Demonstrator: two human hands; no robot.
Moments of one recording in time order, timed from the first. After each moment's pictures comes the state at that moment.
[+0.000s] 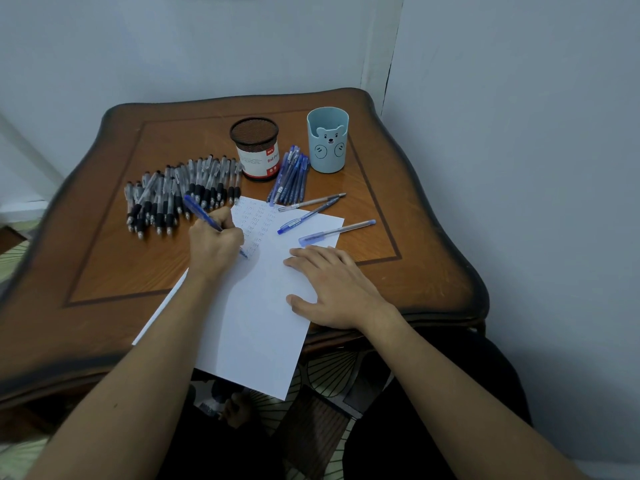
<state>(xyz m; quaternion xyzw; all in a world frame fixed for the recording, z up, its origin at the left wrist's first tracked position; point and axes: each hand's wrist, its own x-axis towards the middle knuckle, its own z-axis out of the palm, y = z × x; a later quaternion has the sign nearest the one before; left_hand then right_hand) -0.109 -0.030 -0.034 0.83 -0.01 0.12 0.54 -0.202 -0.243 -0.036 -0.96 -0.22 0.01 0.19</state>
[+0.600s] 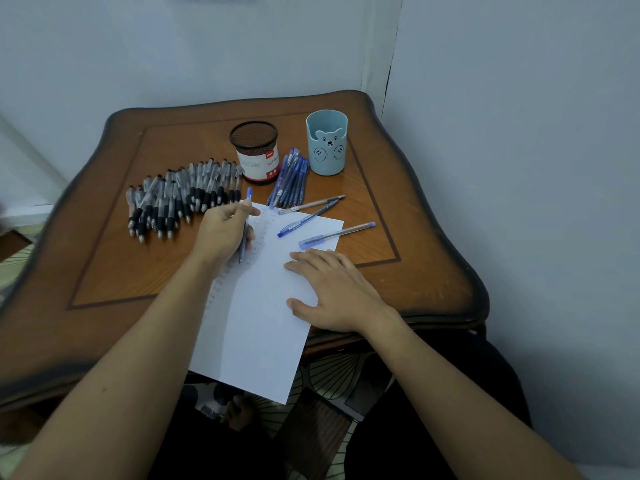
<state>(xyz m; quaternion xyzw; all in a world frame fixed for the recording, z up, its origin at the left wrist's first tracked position) -0.093 -0.043 -0.014 0.82 0.04 -0.03 0.57 -0.203 -0.246 -0.035 -0.95 -0.22 0.01 0.21</state>
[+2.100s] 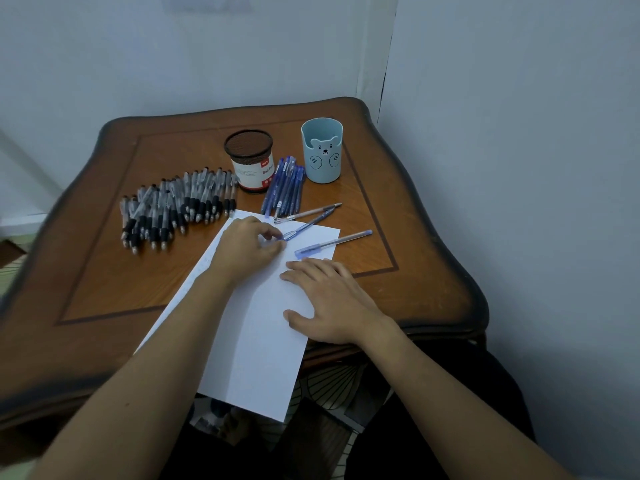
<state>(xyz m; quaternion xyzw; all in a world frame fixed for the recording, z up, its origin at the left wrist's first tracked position) -0.089 -0.068 -0.022 0.95 -0.14 0.03 0.27 -0.201 -0.245 -0.038 -0.95 -0.22 0.00 0.21</state>
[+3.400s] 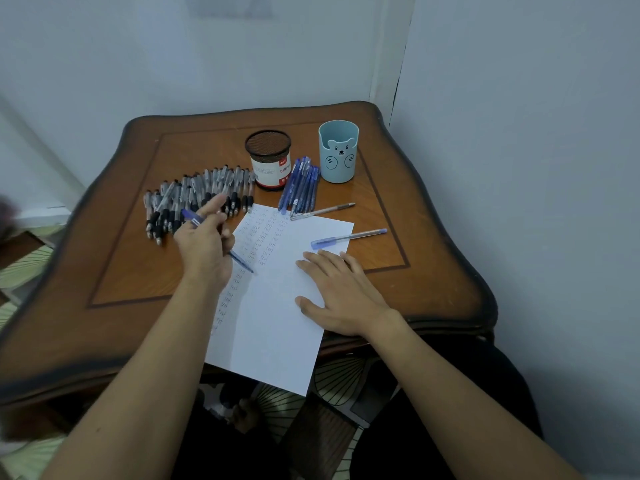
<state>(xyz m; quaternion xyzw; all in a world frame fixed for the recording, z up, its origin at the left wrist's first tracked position) -0.120 -0.029 0.006 0.54 0.18 0.12 0.81 -0.201 -0.238 -0.038 -0.96 -0.20 0.01 0.17</state>
